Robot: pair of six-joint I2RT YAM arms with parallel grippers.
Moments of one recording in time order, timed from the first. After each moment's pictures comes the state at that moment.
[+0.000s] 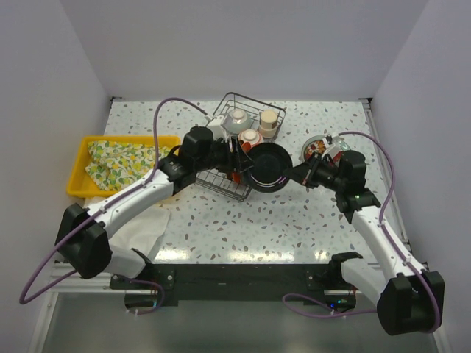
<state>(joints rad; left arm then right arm) -0.67 1.41 1.09 -0.08 0.26 -0.63 0.14 0.97 0.63 -0.02 -0.64 0.70</state>
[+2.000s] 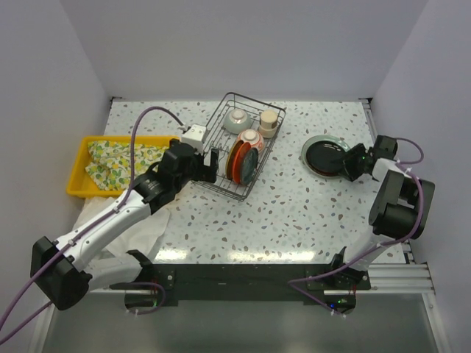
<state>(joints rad) -0.66 1.13 0.94 -0.30 -0.29 -0.23 -0.37 1.71 0.98 -0.22 -0.41 0.70</state>
